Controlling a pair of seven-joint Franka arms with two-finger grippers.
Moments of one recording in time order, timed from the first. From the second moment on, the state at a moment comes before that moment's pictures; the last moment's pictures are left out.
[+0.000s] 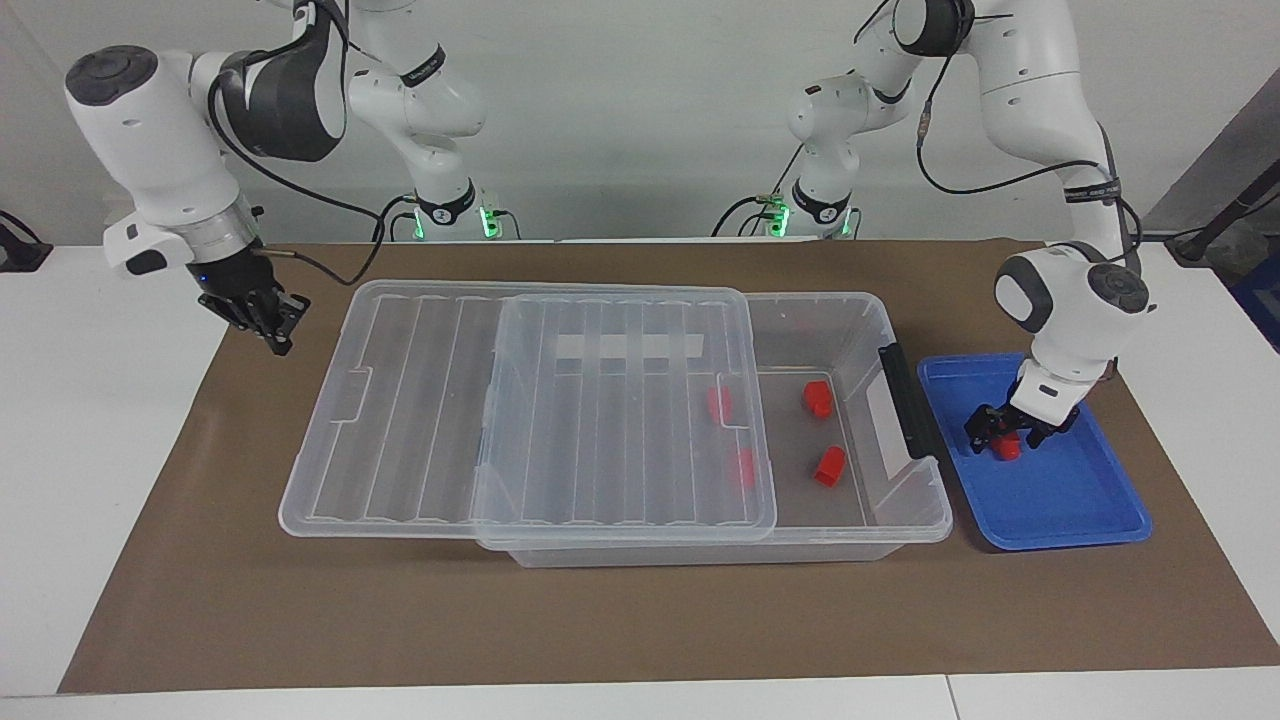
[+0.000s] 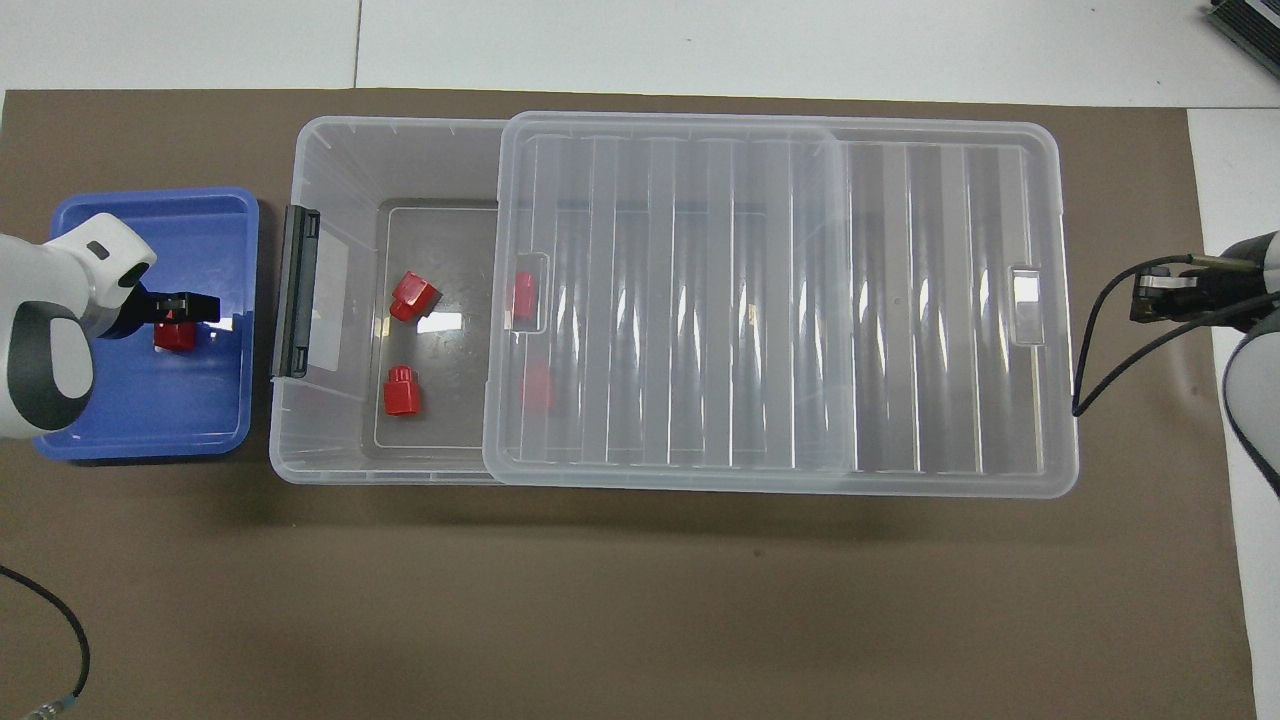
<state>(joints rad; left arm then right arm) 0.24 0.35 -0.08 -1.91 0.05 2.36 0.15 -0.22 0.03 0.10 -1.81 -0.02 1.93 0.12</state>
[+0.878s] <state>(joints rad) 0.12 0.00 -0.08 -1.61 0.00 1.61 0.13 -0.18 0.15 0.11 -1.81 -0.02 2.05 0.11</state>
